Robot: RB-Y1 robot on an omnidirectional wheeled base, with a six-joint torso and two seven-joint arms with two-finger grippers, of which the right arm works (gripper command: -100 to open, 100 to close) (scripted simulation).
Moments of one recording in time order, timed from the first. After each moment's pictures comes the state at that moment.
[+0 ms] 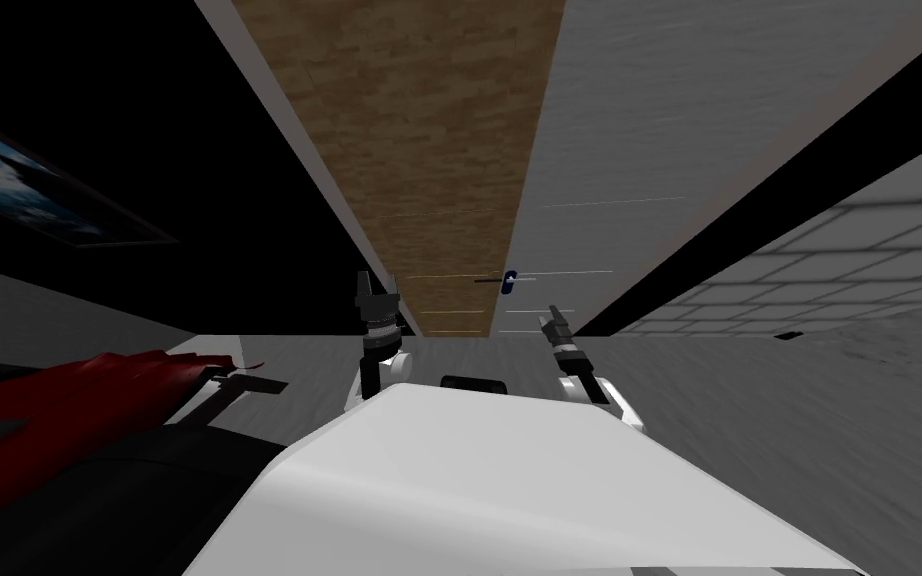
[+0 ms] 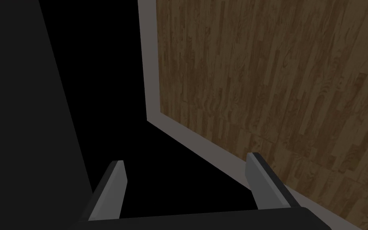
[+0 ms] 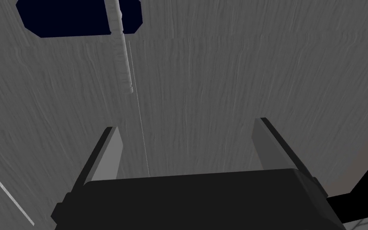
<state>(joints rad) 0.32 -0.32 -0.02 -1.61 0.09 -0.46 -0.37</state>
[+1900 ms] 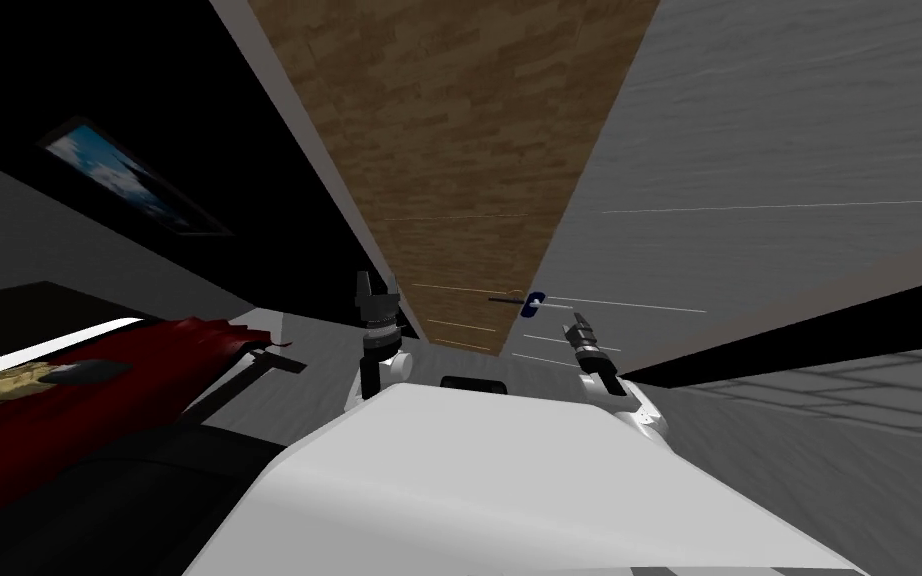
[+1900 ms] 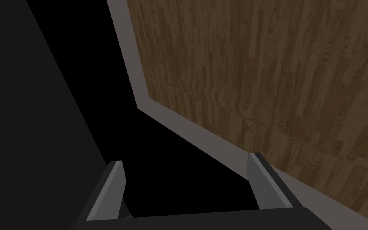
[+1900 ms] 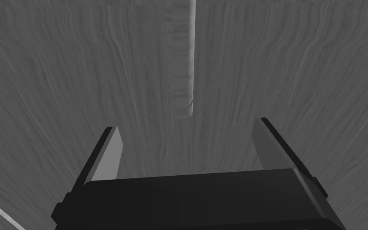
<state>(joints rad) 0.16 -0.40 -0.19 -1.23 0.06 -0.41 -0.43</state>
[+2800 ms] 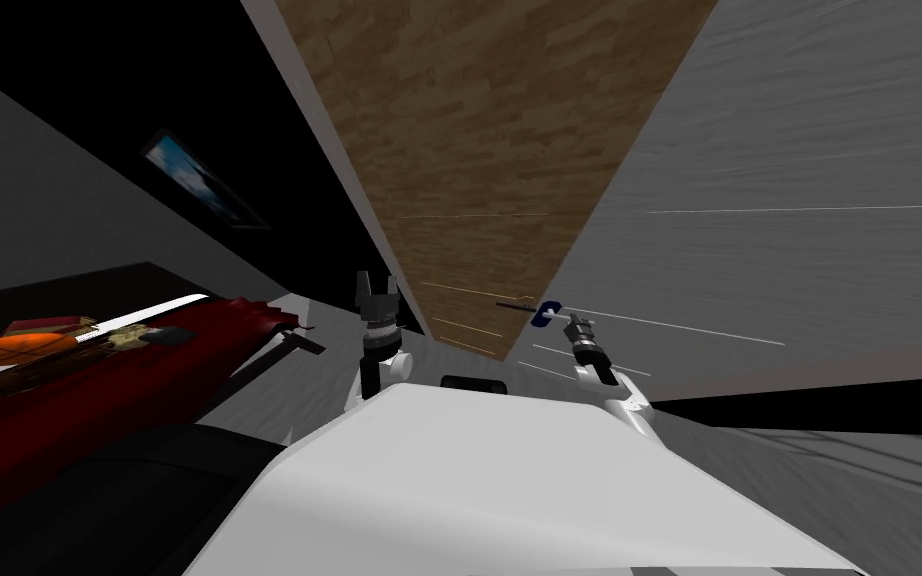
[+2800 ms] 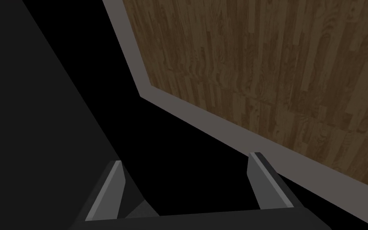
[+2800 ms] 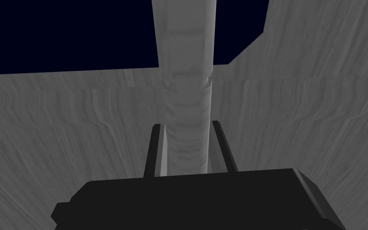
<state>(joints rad) 0.08 -0.36 -0.23 -1.18 0.04 -0.39 -0.40</state>
